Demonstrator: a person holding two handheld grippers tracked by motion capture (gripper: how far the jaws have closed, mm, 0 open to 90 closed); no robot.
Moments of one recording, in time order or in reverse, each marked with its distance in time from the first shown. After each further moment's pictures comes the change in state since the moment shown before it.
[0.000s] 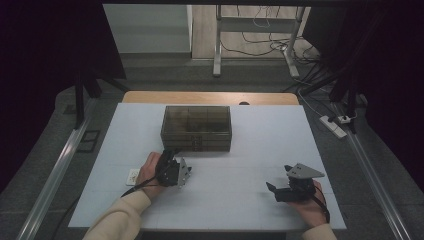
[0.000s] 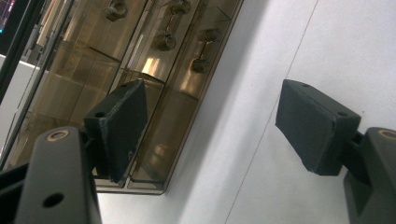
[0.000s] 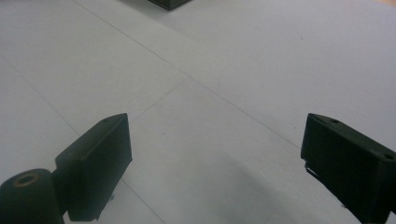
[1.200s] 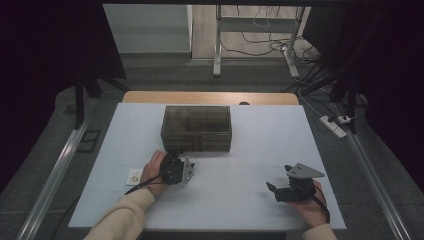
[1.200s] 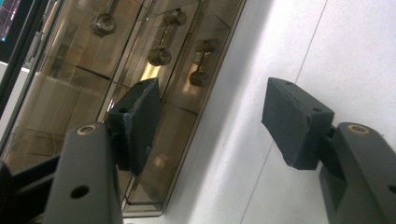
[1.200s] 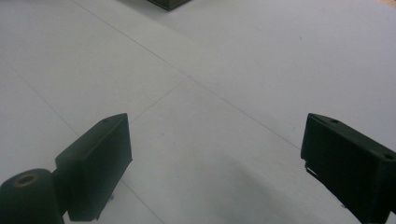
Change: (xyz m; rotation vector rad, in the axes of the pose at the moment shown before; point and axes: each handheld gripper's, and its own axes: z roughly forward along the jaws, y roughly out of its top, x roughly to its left) left arm -0.001 0.006 0.012 -0.006 0.008 0.031; right arm 0.000 0.000 0.000 0.000 -0.002 0.000
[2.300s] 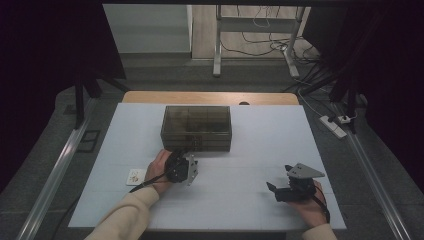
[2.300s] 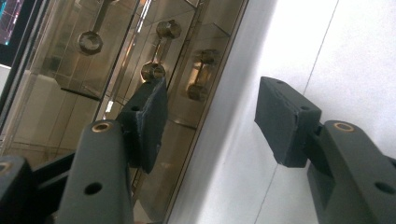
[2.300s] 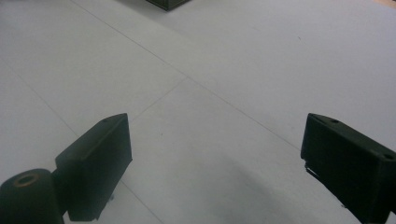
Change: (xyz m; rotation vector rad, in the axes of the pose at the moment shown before) left arm -0.003 0.009 0.012 0.013 0.012 0.023; right arm 0.000 0.000 0.000 -0.001 -0.002 -0.001
